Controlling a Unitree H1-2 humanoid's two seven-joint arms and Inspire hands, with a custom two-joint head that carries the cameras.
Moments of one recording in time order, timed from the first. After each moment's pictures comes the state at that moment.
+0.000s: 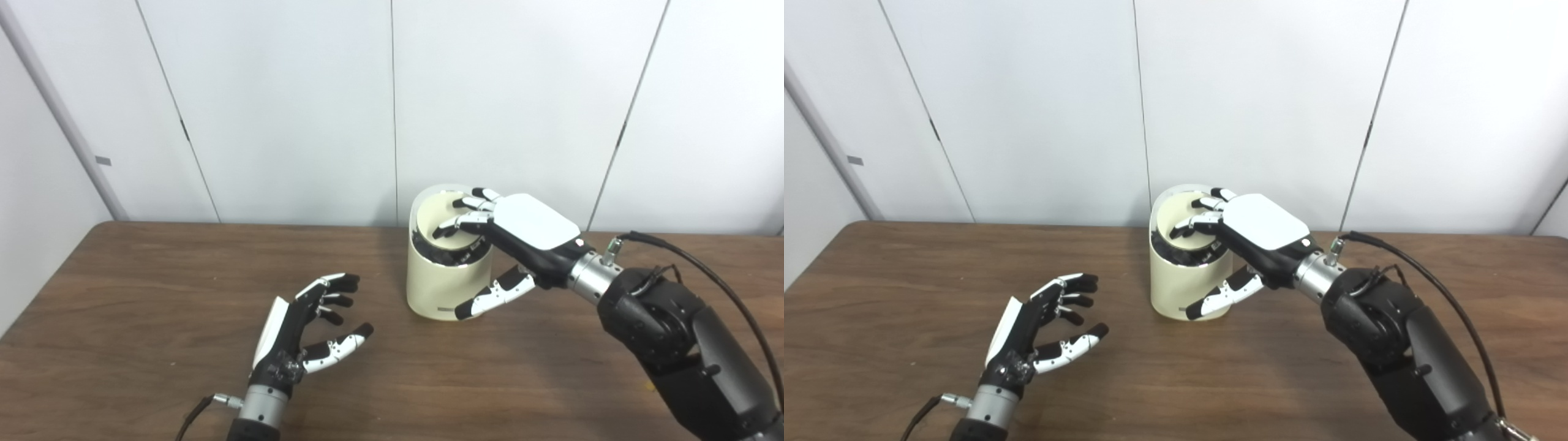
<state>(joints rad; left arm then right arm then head) -0.09 0.12 -0.05 -0.08 0.28 -0.10 0.02 -0.62 -0.40 0.34 -0.07 -0.70 -0.13 0.38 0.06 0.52</state>
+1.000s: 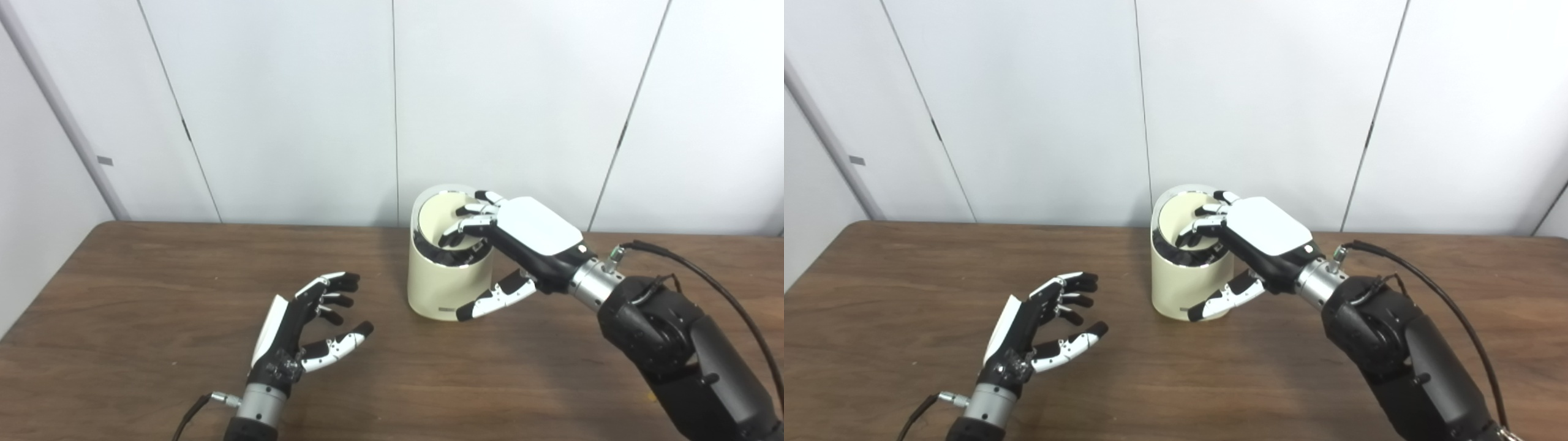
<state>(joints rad) -0.09 0.13 -0.04 -0.10 0.27 -0.08 0.00 -0.59 -0.40 0.34 -0.06 -0.72 -0.13 0.33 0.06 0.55</state>
